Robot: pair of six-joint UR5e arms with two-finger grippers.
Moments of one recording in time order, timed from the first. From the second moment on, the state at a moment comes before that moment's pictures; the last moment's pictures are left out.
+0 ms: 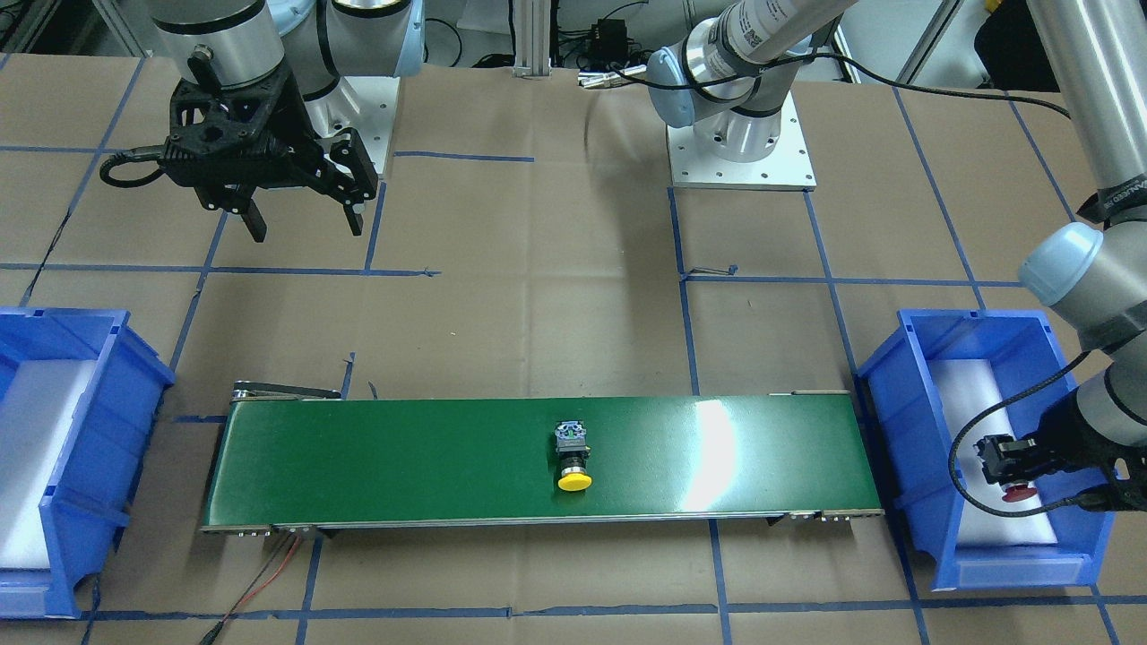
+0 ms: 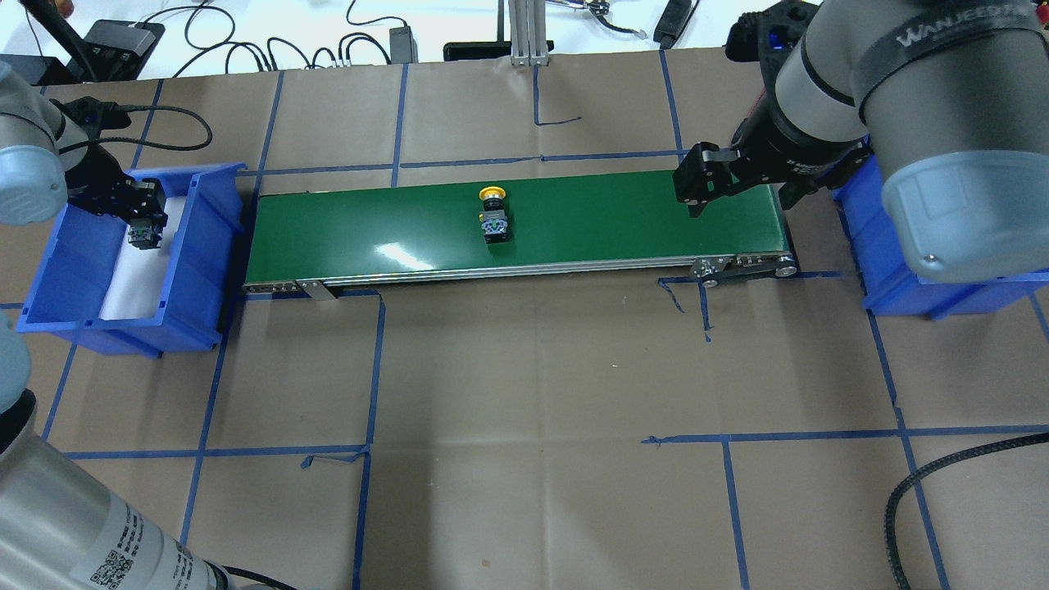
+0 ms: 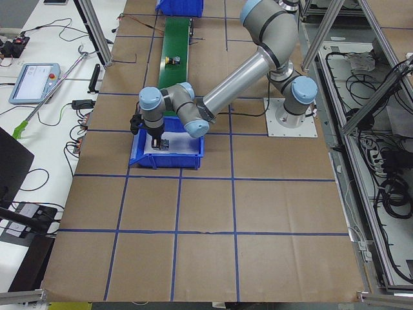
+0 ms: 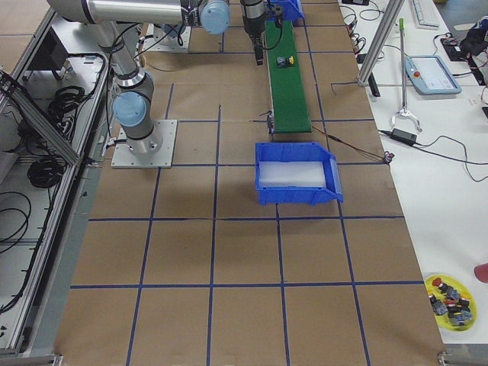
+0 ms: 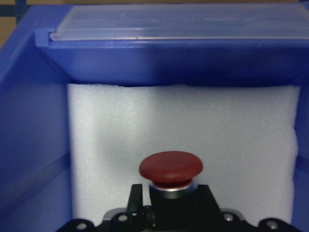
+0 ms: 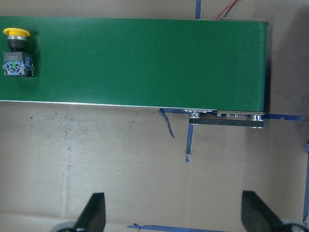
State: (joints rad) left arm -1.05 -2.10 -1.53 -1.02 1.57 0.51; right arm 1.62 -1.67 1.75 -1.81 -1.52 -0.02
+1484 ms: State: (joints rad) left arm -1.32 -1.95 -1.38 -1.39 1.58 0.33; right arm 1.62 -1.57 1.78 -1.99 -1.51 -0.02
